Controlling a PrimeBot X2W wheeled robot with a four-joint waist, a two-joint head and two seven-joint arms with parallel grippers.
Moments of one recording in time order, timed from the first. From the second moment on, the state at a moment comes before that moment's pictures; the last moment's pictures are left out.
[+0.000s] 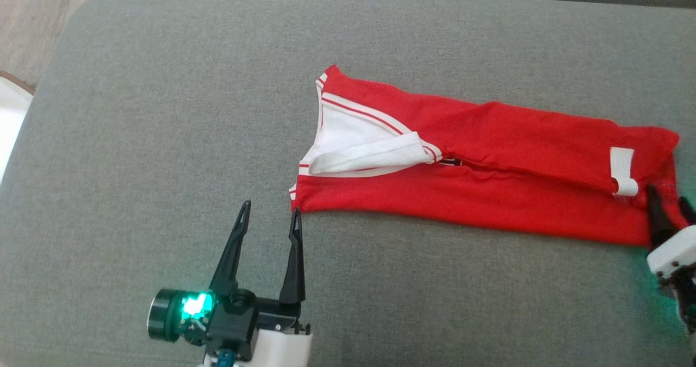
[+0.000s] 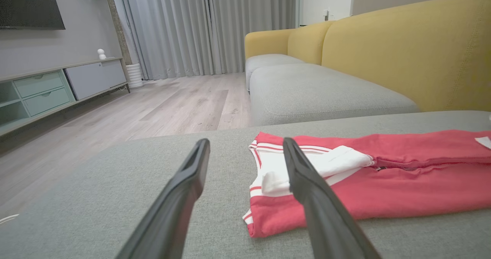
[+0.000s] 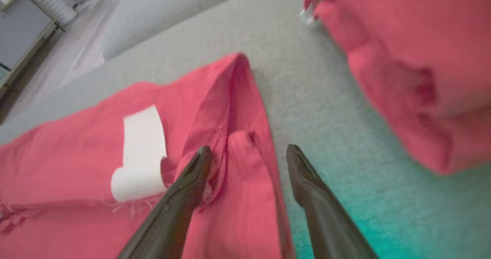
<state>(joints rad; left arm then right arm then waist) -0.05 0.17 -0.56 0.00 -0.17 0.38 -0.26 -0.27 -0.40 -0.01 0.66 0.71 0.12 0.05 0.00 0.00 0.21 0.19</state>
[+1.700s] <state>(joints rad) -0.04 0.08 -0.44 0.04 -0.08 0.21 -0.26 -0.41 -0.12 0.37 0.23 0.77 0.12 0.31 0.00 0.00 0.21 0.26</state>
